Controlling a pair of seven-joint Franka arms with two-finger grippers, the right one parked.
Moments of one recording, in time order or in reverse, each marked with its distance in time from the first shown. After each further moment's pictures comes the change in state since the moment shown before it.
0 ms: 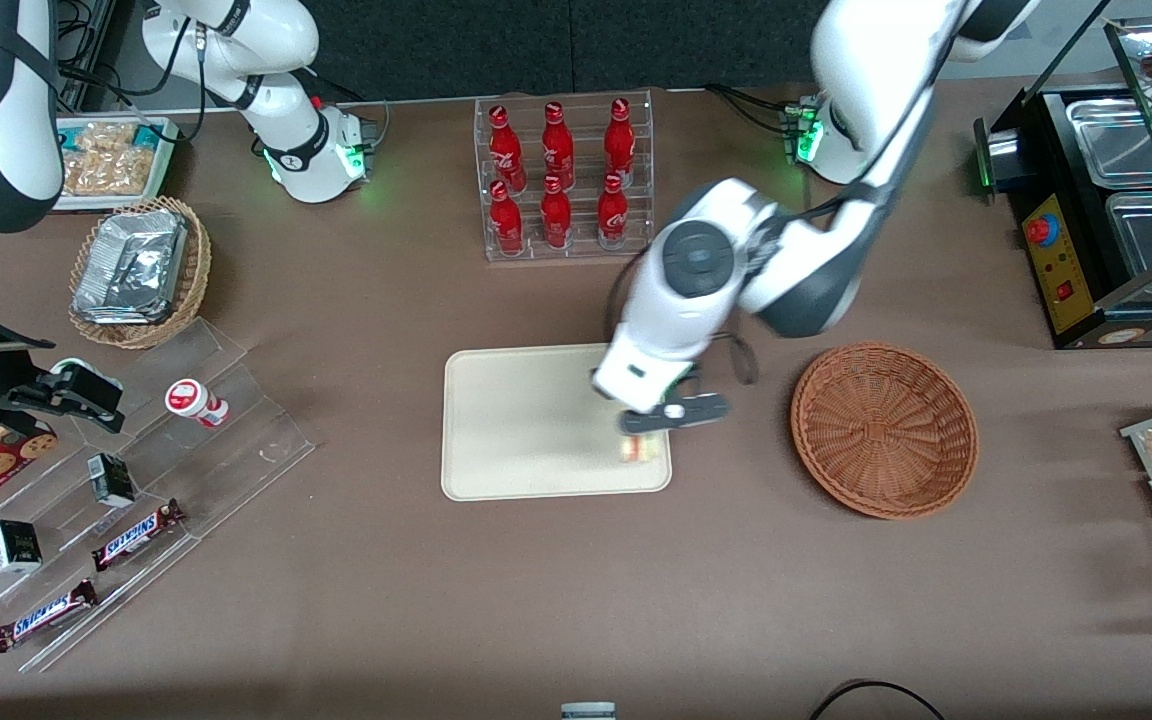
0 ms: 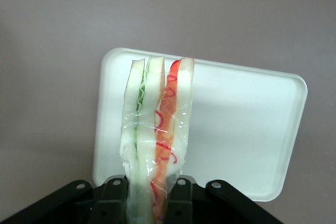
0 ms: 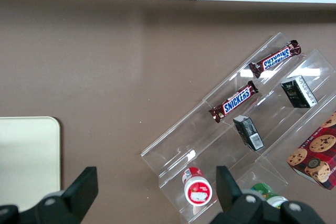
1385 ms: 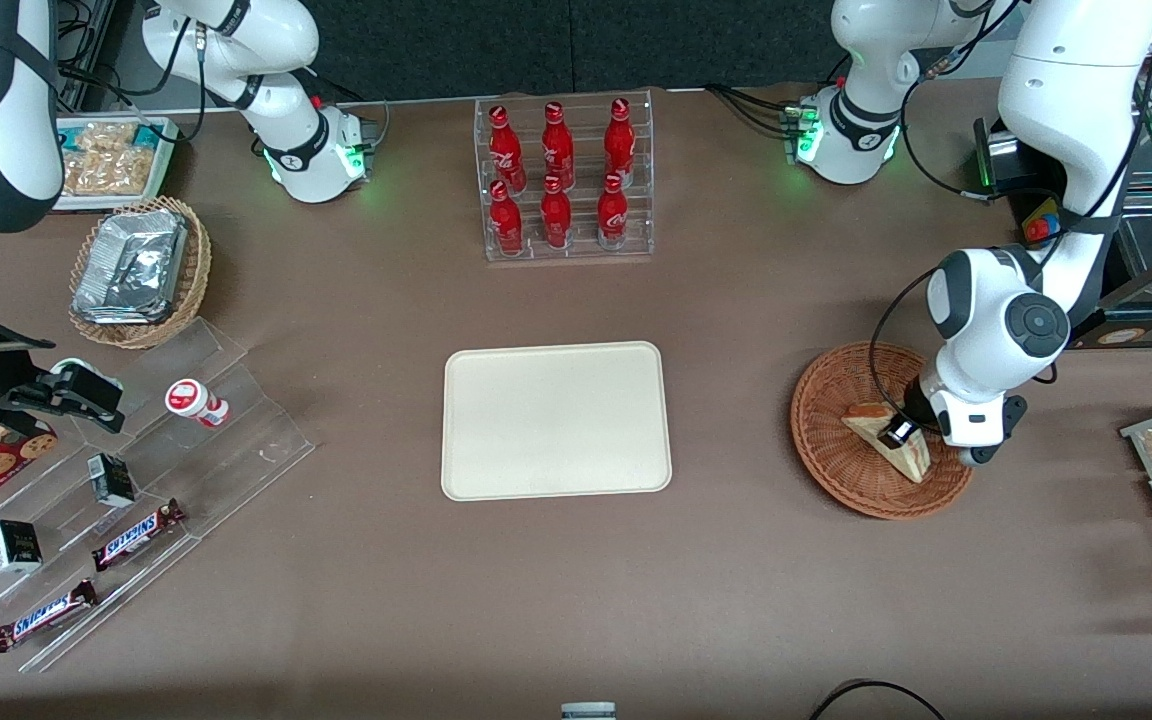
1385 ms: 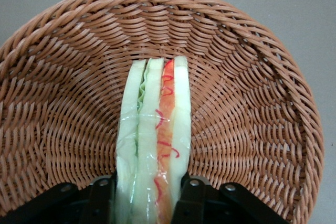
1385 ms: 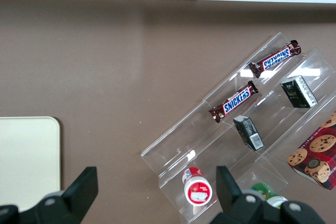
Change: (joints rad) arm 0.577 -0.261 0.112 -0.828 -0.037 0.573 0.050
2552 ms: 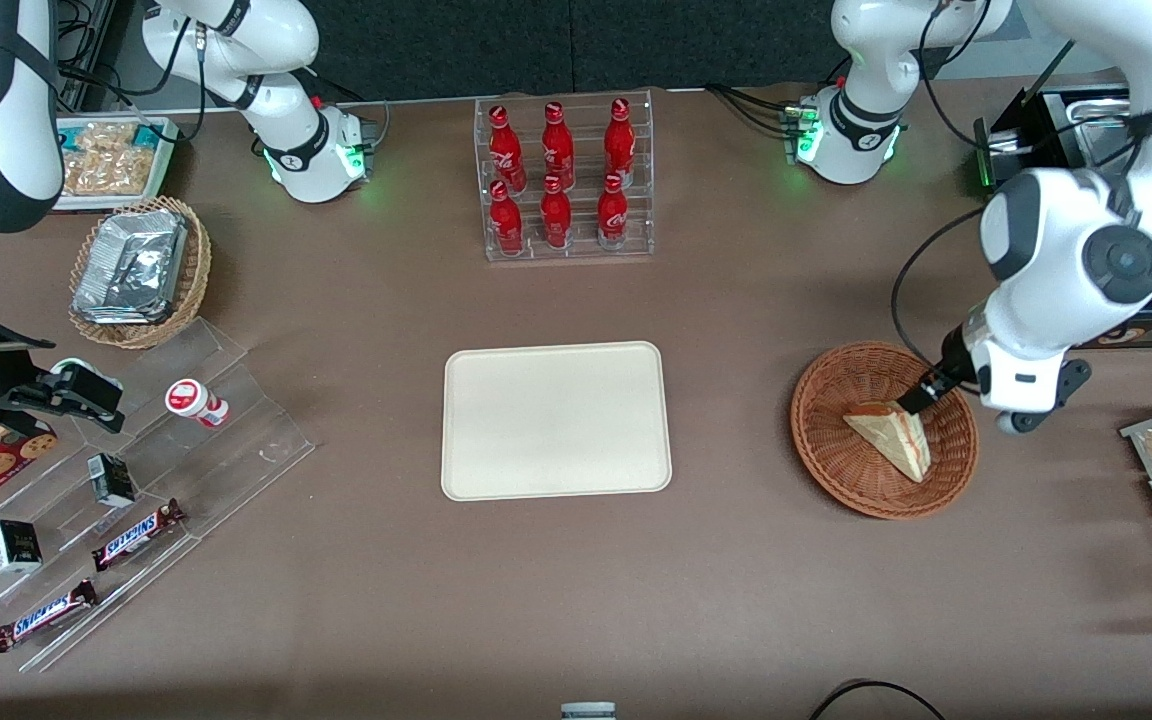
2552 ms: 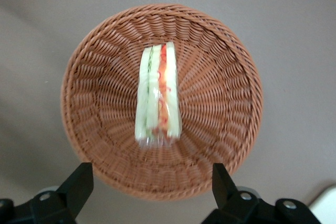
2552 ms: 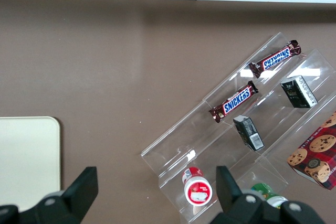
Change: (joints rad) arm 0.000 -0.195 -0.023 0.115 -0.002 -0.399 0.069
